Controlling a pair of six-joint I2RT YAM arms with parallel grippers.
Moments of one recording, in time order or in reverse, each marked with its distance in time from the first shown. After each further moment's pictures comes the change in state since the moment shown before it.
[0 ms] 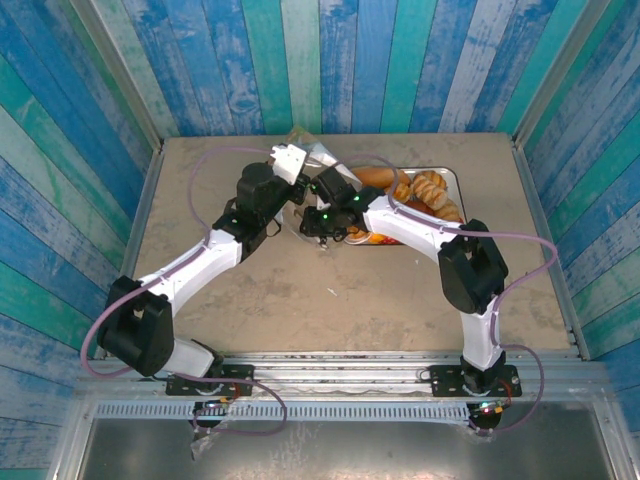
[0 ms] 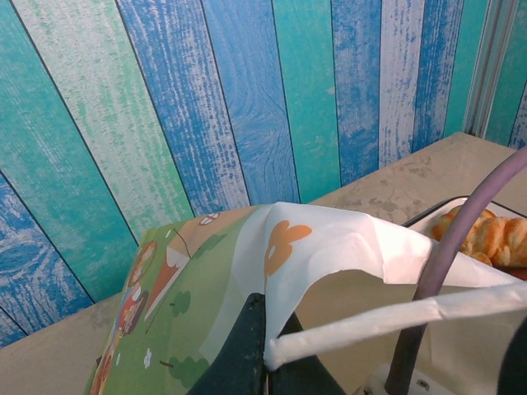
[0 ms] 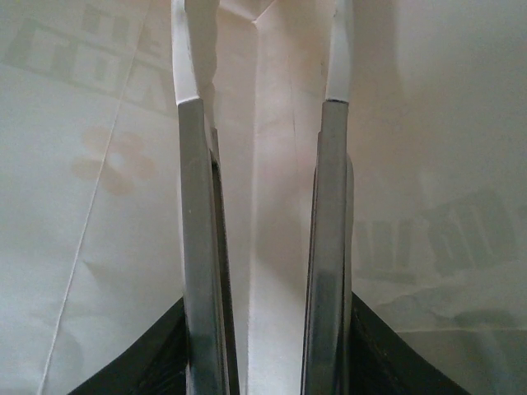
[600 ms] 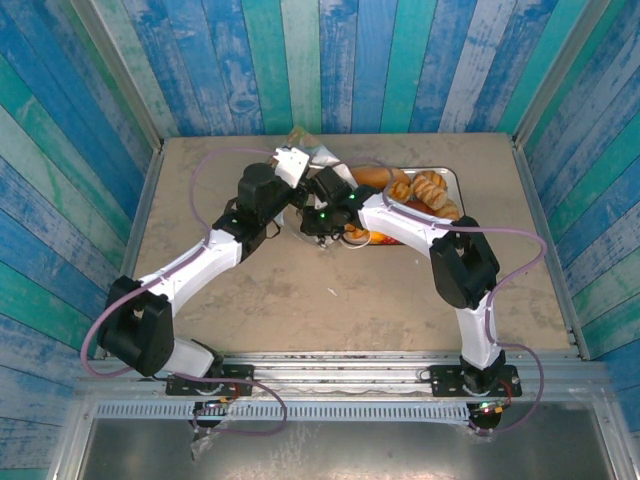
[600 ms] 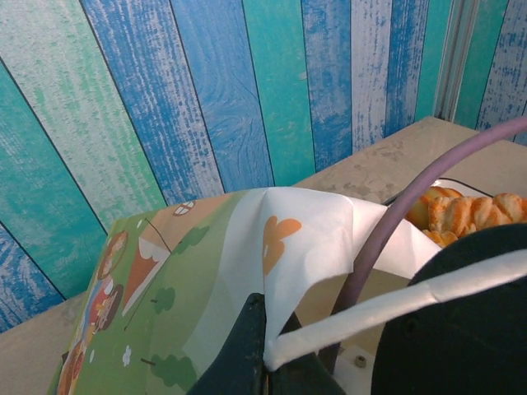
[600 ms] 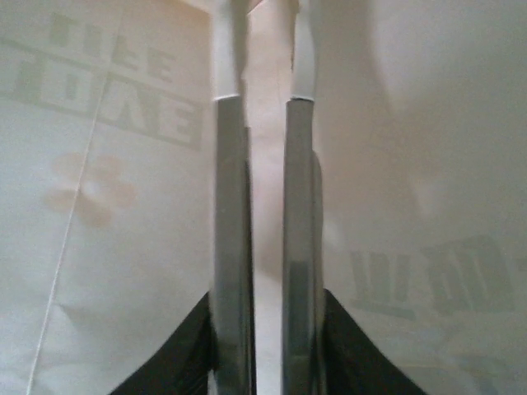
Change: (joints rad) left arm 0.000 0.000 0.000 -0.042 0.065 -0.003; right arm -0.008 0.058 0.050 -0.003 0.015 -0.017
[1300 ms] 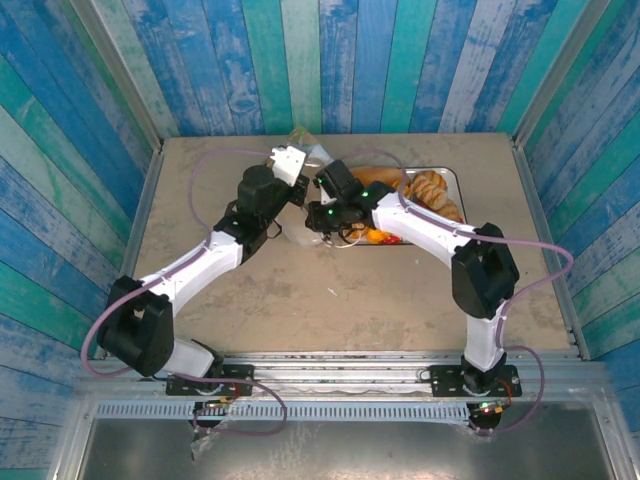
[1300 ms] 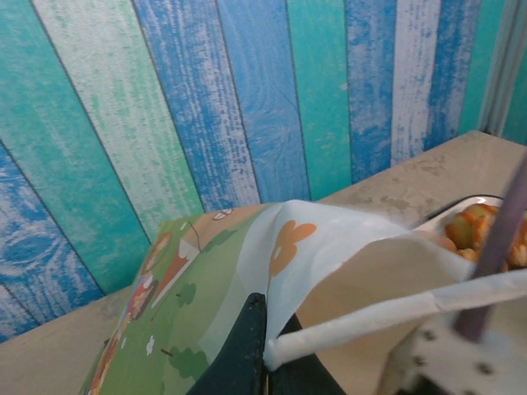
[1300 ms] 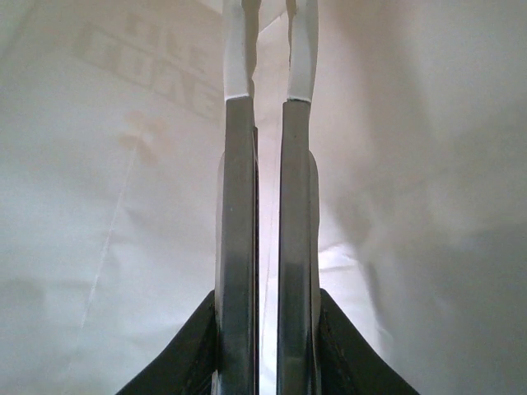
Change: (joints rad) left arm -0.005 0.000 -0.021 0.066 -0.125 0.000; right arm -0.005 -0.140 -0.051 -0.035 -0.014 -0.026
